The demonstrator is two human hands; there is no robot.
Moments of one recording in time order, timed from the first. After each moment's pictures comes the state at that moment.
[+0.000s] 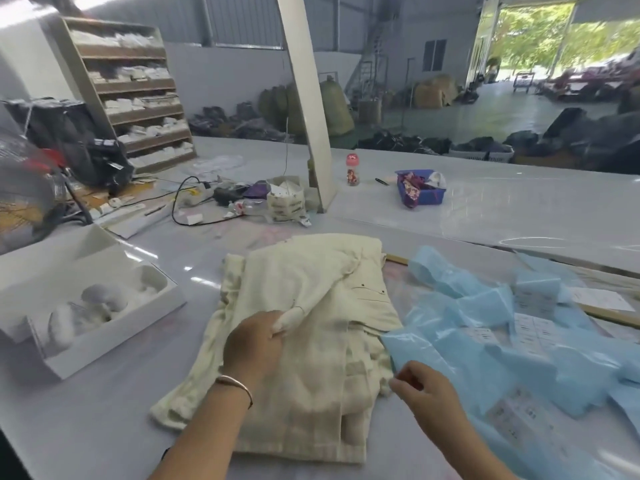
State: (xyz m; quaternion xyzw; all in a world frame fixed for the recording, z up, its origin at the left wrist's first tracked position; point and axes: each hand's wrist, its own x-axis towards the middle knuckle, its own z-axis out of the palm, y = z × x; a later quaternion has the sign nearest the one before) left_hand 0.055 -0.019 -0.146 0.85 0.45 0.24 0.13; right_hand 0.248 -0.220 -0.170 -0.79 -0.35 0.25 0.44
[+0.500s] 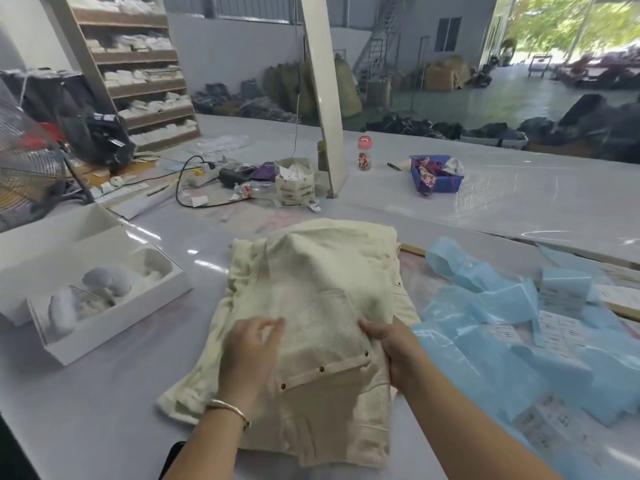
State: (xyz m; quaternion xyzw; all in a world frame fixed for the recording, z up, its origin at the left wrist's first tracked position) left_hand 0.033 -0.017 -0.164 0.71 0.53 0.29 0.36; right_hand 0.227 -0.109 -0.150 -0.55 -0.11 0.52 0.65
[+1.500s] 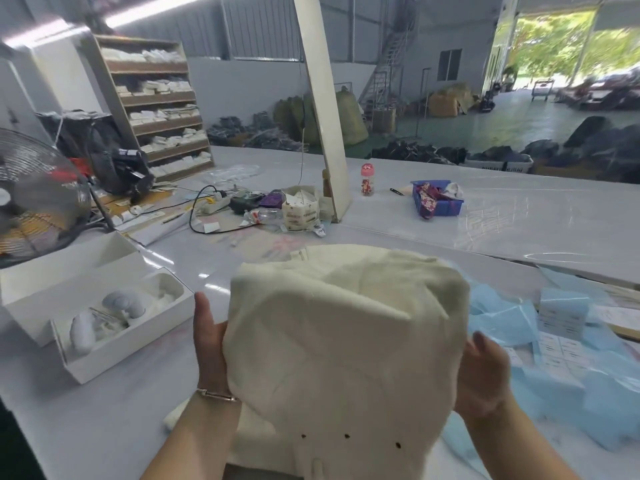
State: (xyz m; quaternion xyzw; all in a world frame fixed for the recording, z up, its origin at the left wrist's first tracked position) left_hand 0.021 -0.002 -0.110 0.34 0.20 0.40 0.82; right_hand 0.272 -0.187 -0.096 -0.21 -0.26 0.62 0.71
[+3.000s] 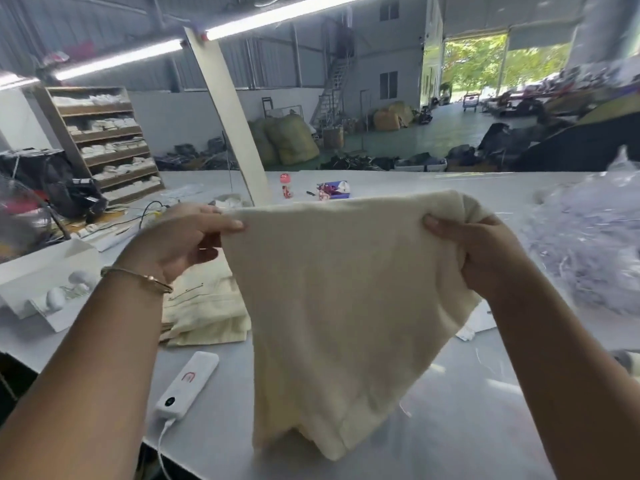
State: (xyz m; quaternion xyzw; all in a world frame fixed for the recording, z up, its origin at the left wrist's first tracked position) left_hand 0.082 -0.420 0.104 0.75 0.35 0.30 0.48; right_hand 0.355 -0.638 0.050 -0.41 -0.38 0.30 0.77
